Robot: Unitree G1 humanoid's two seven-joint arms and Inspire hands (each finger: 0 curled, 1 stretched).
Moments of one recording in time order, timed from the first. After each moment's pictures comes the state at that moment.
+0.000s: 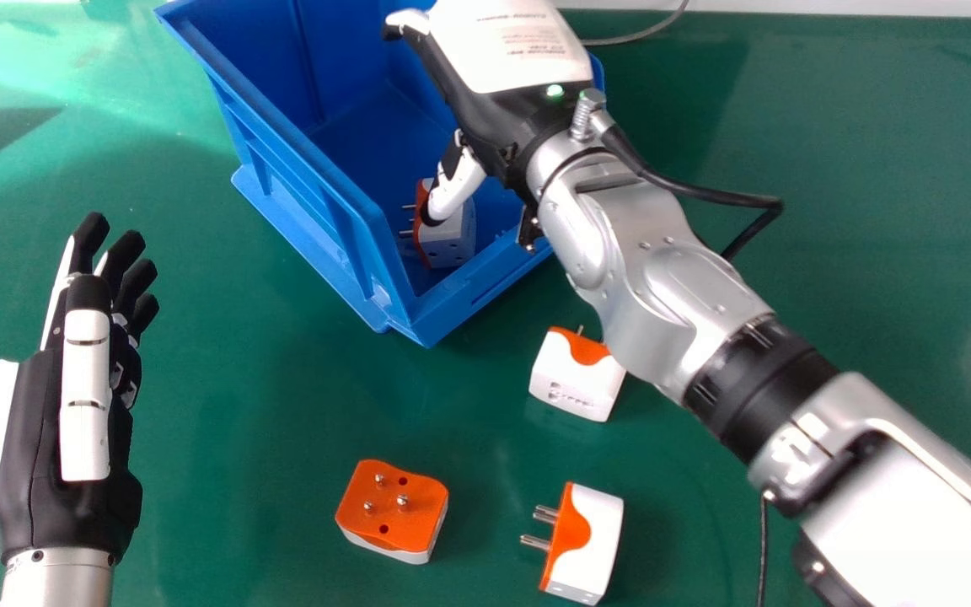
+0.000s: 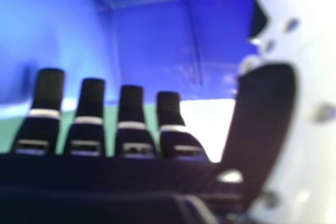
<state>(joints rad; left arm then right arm) 0.26 0.13 0.29 0.02 -0.28 -0.38 -0.24 -0.94 -0.11 0.62 0.63 -0.80 0.22 -0.07</state>
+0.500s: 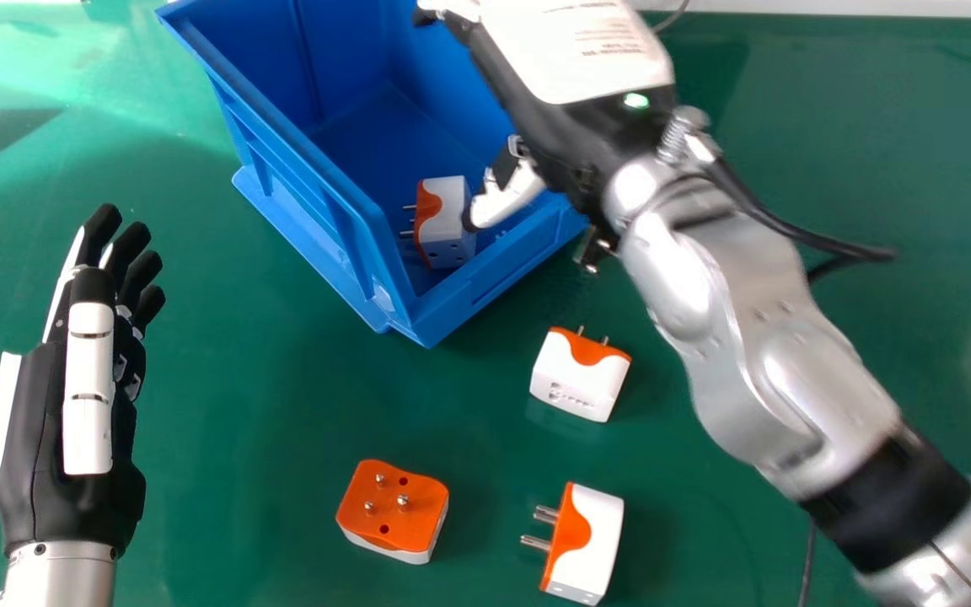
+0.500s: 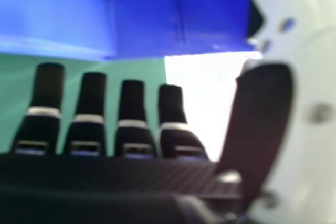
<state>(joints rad) 0.25 0.13 0.29 0.03 -0.29 -0.38 -0.25 -0.57 -0.31 0.53 -0.14 -0.92 0.33 0.16</state>
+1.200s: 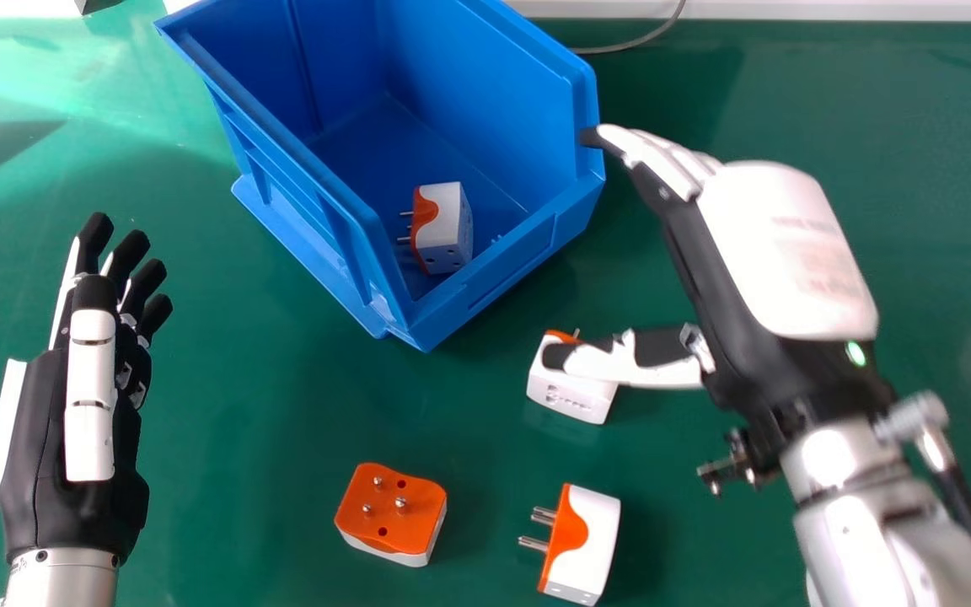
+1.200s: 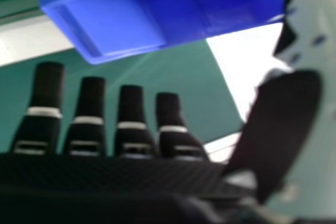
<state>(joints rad) 0.27 0.13 0.29 0.02 -0.29 -0.37 -0.26 0.17 -0.29 0.33 -0.52 -0.88 0.16 -0.07</state>
